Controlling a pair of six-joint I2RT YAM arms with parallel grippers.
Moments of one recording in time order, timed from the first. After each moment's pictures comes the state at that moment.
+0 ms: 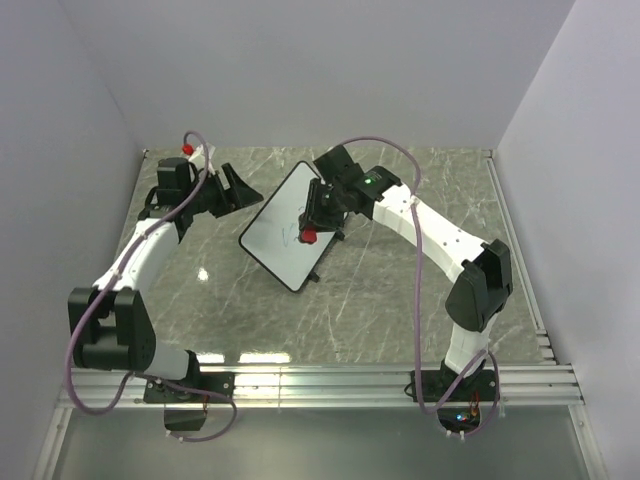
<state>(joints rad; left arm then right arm) -0.04 1.39 1.06 -0.17 0.61 -0.53 0.72 1.81 1.75 -0.86 -0.10 0.79</state>
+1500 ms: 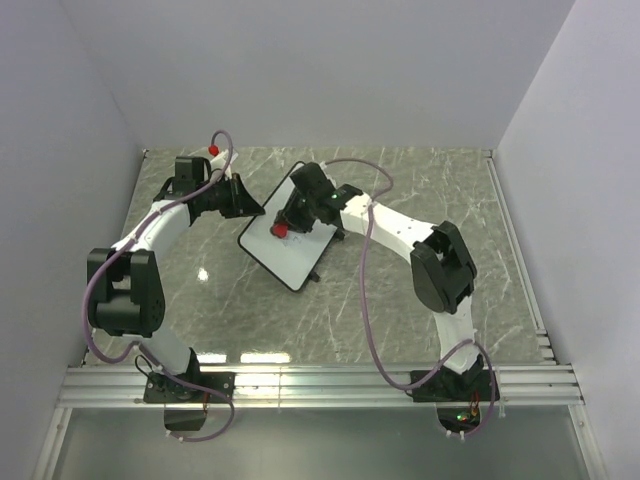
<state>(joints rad) -0.06 1.64 1.18 -0.27 0.78 -0.28 0.75 2.05 1.73 -0.50 -0.02 1.14</state>
